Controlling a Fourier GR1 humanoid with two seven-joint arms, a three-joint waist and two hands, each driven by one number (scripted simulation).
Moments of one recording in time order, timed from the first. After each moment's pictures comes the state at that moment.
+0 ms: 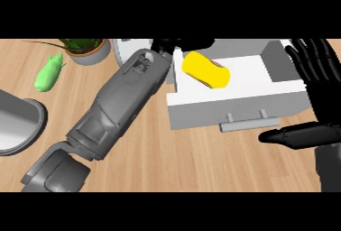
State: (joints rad) left arm -1.33 0.00 -0.20 -0.38 0.26 0.34 -0.23; right arm -0.32 -0.22 -0.14 -1.81 -0.14 0.21 0.08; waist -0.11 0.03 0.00
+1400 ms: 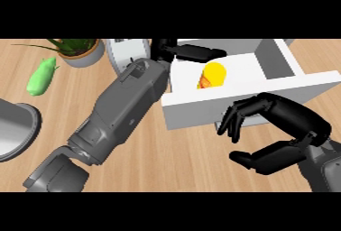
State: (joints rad) left arm -1.27 0.00 -0.28 -0.41 0.61 0.30 -0.46; right arm -0.37 -0.35 0.15 -1.78 -0.24 0.62 0.20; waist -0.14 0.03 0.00
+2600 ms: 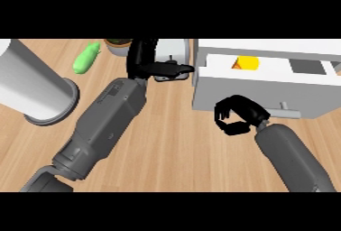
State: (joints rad) left arm -1.03 0.06 -0.25 -0.57 0.68 0.20 -0.55; right arm -0.53 -0.29 0.31 -0.92 0.52 0.26 -0.24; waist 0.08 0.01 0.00
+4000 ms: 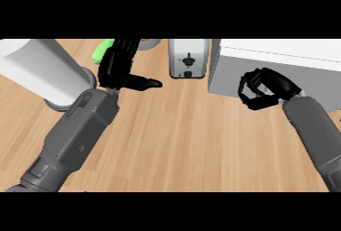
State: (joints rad) left arm -0.83 0.21 -0.27 -0.77 0.70 0.01 -0.49; right arm -0.74 -0.38 0.05 -0.62 0.31 0.43 -0.40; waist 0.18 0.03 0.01
